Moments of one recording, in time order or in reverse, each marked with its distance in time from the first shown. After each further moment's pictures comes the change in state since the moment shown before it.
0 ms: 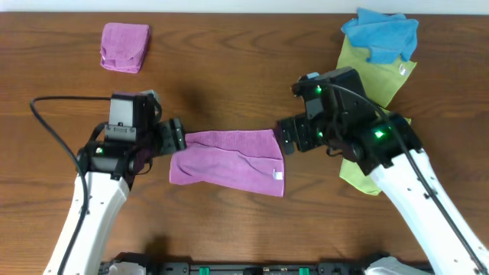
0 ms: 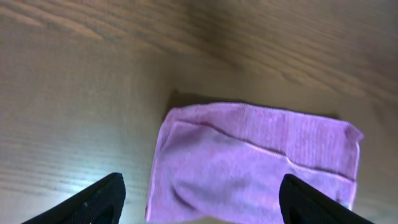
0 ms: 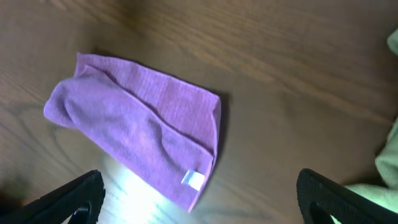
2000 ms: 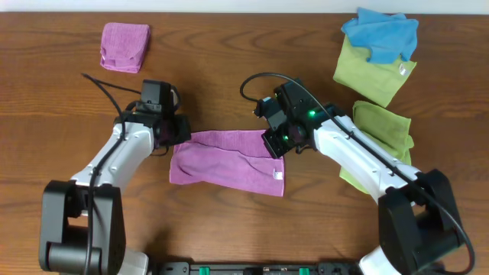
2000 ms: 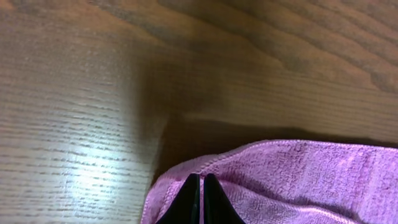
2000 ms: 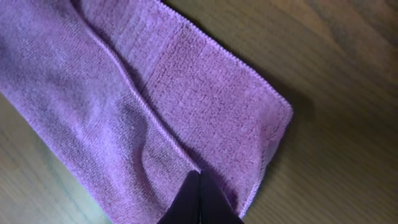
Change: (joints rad) left arm 0.000 0.450 0.001 0.246 0.028 0.006; right arm 0.032 0.382 -0.143 0.264 -0.145 -0.223
